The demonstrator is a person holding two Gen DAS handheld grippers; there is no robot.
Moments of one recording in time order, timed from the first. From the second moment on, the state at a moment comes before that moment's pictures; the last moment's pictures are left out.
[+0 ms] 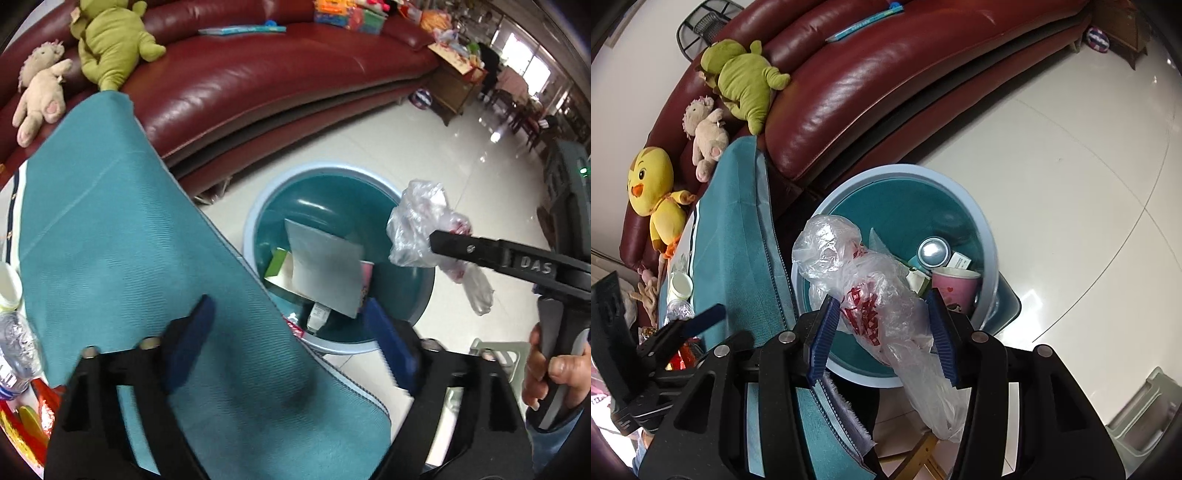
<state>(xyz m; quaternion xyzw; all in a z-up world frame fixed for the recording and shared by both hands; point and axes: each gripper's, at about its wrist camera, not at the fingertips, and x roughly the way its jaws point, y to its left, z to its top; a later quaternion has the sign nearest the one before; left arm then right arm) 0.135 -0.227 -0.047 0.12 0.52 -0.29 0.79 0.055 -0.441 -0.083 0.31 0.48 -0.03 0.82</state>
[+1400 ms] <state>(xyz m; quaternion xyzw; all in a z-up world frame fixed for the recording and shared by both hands) 0.090 -0.022 0.013 0.00 0.49 -0.19 0.85 0.056 -0.318 -0.037 0.23 0.52 0.01 0.82</state>
